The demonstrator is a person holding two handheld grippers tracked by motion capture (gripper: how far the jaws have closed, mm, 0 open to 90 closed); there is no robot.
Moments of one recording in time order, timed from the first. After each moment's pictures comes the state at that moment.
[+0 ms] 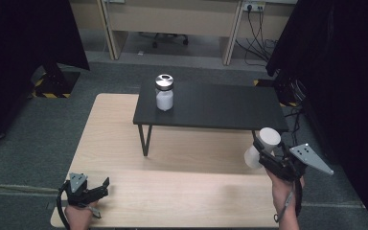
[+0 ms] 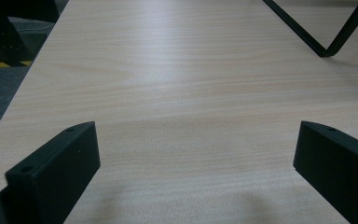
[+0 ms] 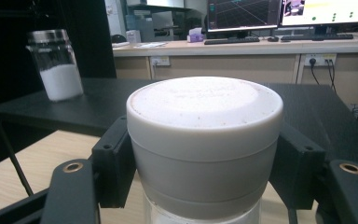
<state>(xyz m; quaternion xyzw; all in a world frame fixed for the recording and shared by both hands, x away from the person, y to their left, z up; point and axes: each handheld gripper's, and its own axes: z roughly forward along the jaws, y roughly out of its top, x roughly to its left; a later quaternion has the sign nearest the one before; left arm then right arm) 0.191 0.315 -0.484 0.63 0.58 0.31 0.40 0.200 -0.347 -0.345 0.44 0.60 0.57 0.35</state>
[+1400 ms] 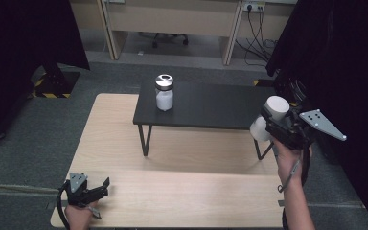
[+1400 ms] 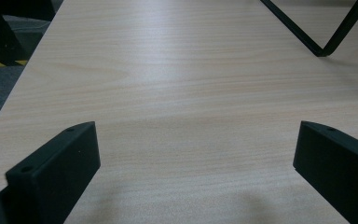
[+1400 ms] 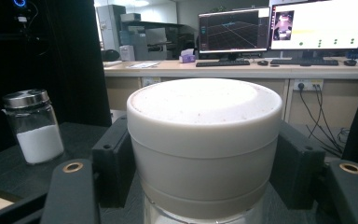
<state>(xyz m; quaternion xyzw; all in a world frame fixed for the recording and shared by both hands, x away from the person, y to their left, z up) 0.192 0.317 -0.483 0.64 0.58 0.31 0.40 0.243 -0.343 -0.288 0.43 0.58 0.58 0.37</state>
